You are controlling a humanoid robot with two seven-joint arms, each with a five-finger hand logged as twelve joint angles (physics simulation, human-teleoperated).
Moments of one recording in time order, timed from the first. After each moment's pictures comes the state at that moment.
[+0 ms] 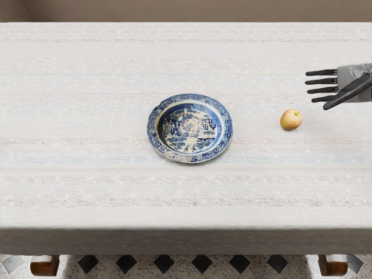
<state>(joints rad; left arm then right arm) -0.03 0.00 -0.24 -0.12 -0.25 0.02 0.16 1.16 -0.81 0.30 0.78 0.15 0.61 -0.61</state>
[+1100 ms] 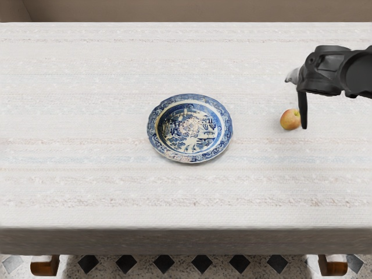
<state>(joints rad) -0.03 0.00 -0.24 -0.12 -0.25 0.02 0.16 1.56 -0.29 -0.53 0.82 -0.50 0.16 -0.61</state>
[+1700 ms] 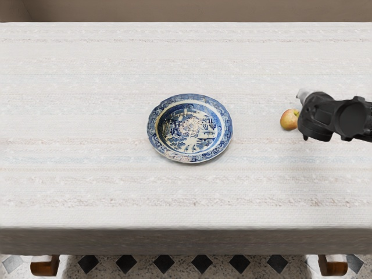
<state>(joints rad) -0.03 0.00 -0.25 -0.12 -0.25 0.02 0.16 1.38 -0.30 -0.52 0.86 -0.58 -0.21 -0.61</state>
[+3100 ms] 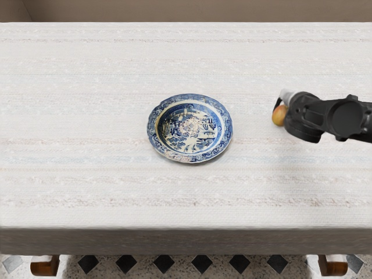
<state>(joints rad) -0.03 0.00 -0.24 -0.12 -0.25 0.02 0.16 1.41 -0.30 -0.48 0.98 -0.58 -0.23 -0.61</state>
